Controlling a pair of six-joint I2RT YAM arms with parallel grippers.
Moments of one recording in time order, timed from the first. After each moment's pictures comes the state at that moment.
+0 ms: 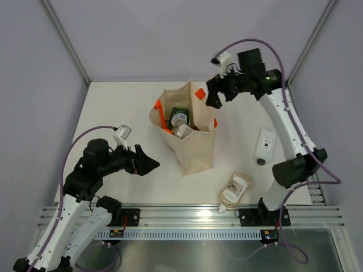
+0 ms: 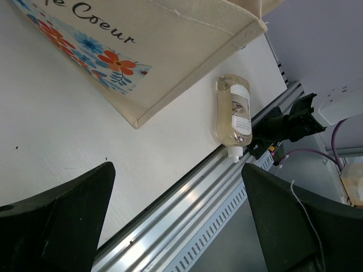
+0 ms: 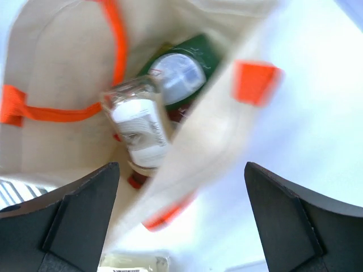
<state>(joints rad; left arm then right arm) -0.39 0.55 0.76 -0.67 0.50 -0.47 0.42 1.77 2.08 -1.07 -0.42 -0.29</state>
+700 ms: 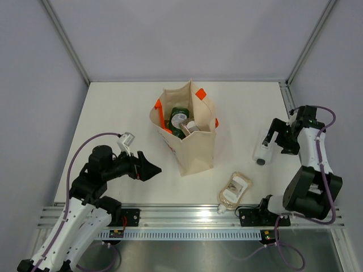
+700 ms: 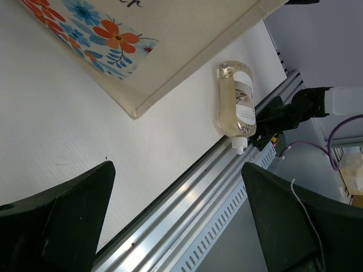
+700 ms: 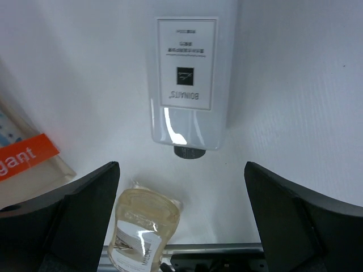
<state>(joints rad) -0.39 0.48 0.59 -0.58 0.56 -0.48 -0.36 1.33 1.06 -0.87 -0.25 0.10</state>
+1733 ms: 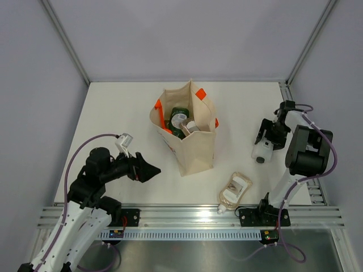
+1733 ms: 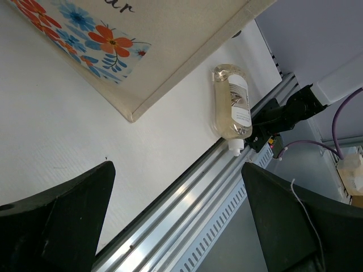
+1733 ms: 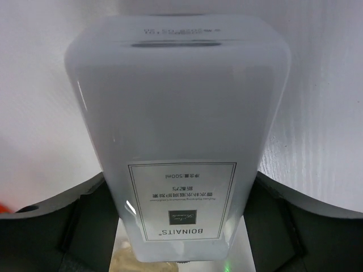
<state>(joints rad) -0.39 0.45 0.59 -0.57 0.56 -0.49 -0.21 1.84 1.23 -0.77 -0.05 0.18</state>
